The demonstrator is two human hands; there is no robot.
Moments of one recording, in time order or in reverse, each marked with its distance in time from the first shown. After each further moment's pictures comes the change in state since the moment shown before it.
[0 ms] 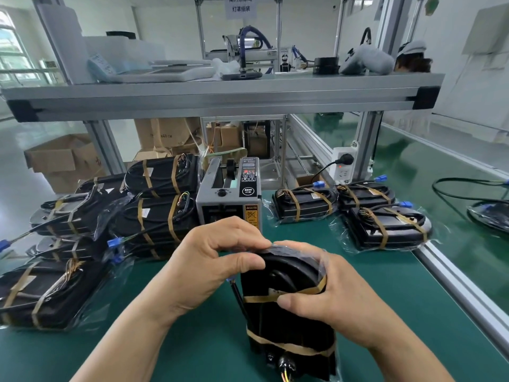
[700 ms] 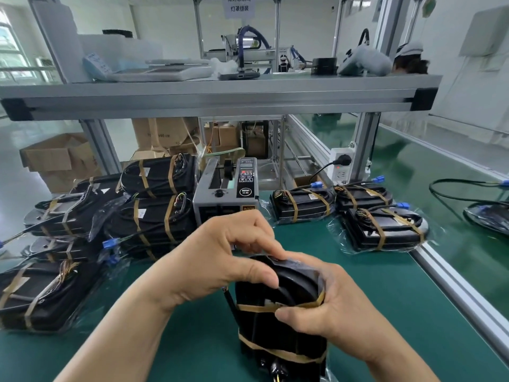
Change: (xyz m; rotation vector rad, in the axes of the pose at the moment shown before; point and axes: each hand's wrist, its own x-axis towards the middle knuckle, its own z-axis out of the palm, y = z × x) left_hand 0.020 0.024 0.001 0.092 -0.230 0.010; right_hand -0.004 0.003 0.006 0.076 -0.003 -0.030
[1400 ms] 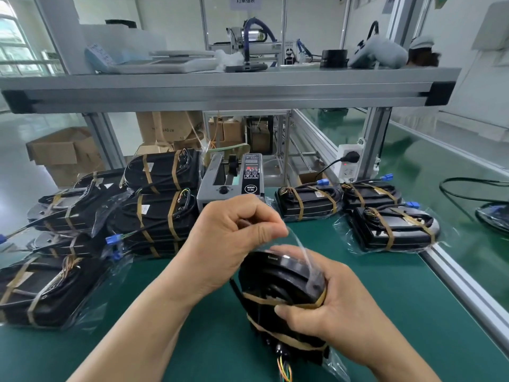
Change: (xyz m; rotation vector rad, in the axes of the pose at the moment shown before) left_hand 0.013 -0.007 0.013 -0.077 0.337 0.034; right_hand 0.007 0.010 0.005 -0.105 0.102 -0.031
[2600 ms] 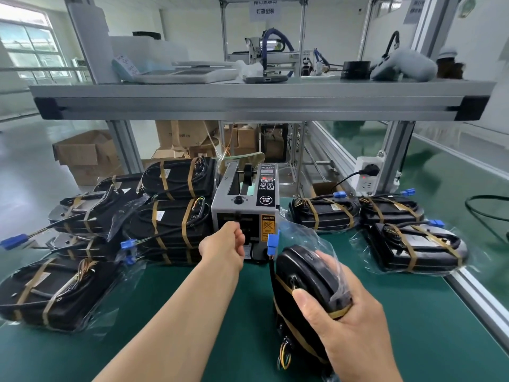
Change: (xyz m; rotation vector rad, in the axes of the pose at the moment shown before) left_hand 0.050 -0.120 -0.004 -0.713 0.921 -1.021; right_hand 0.000 0.020 0.023 0.054 0.434 -0.020
